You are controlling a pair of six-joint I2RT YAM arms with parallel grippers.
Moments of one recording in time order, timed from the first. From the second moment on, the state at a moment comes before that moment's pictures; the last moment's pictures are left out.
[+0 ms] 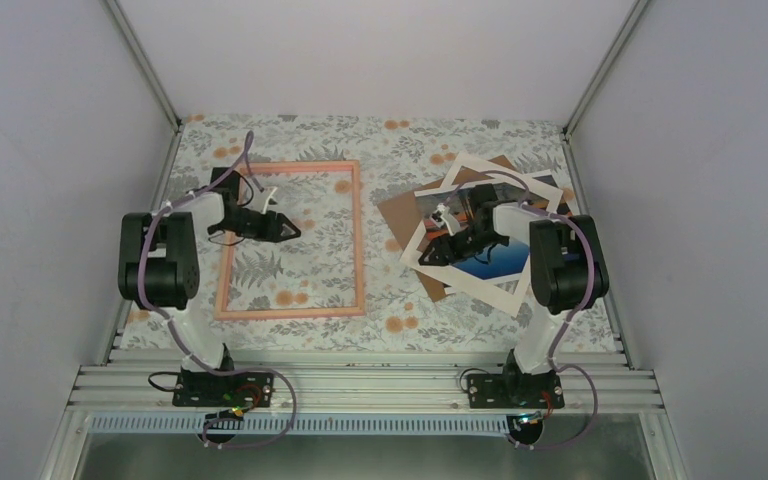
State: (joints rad) left arm 0.03 1.80 1.06 -0.58 0.83 0.23; right arm 0.18 1.84 1.03 -0.66 -0.79 -0.30
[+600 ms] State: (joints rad) left arm -0.01 2.27 1.65 -1.02 0.87 0.66; right arm 0.18 1.87 1.06 -0.65 -0.77 -0.31
